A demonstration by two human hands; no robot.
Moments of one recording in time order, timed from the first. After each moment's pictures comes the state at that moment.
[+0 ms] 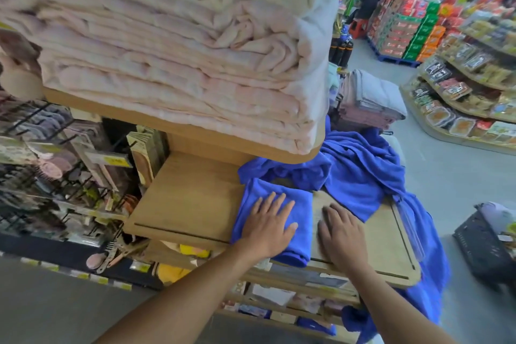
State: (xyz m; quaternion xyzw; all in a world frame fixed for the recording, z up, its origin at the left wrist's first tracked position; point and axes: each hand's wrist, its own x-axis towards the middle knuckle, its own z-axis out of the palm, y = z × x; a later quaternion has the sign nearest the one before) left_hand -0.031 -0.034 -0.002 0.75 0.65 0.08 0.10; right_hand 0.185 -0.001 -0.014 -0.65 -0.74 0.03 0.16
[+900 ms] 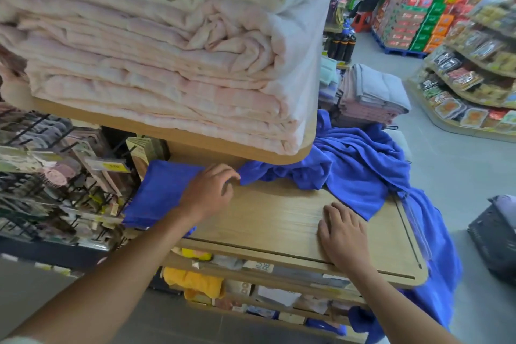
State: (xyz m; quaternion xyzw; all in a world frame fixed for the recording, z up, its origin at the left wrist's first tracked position) left_hand -0.173 -0.015 0.044 0.73 0.62 0.27 0.03; right_hand 0.184 0.001 -0.020 -0.64 -0.75 0.02 0.15
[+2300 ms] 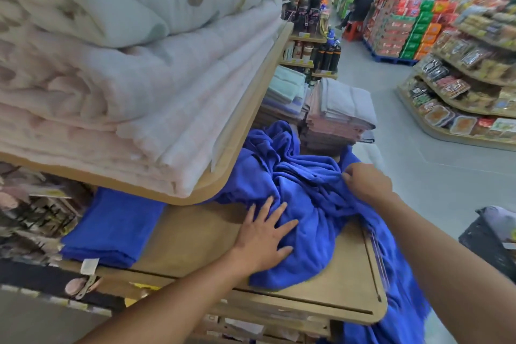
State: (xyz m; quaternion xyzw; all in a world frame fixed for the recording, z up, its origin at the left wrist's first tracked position) left_hand 0.053 0.031 0.016 0.81 0.59 -0.02 0.02; right_hand 0.295 0.189 0.108 -0.69 -0.72 0.05 0.02
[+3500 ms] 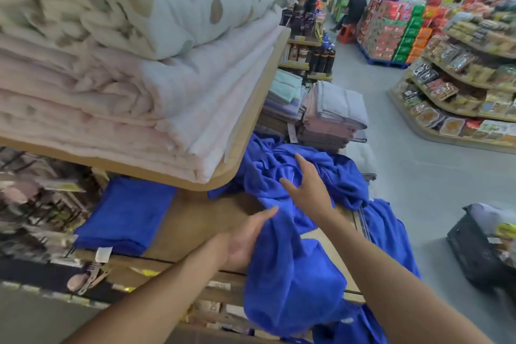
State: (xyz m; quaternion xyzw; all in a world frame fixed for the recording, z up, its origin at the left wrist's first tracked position) left_hand 0.031 -0.006 0.063 0.25 0.38 0.34 0.82; right_hand 0.192 0.105 0.092 -0.56 -0.73 0.26 0.30
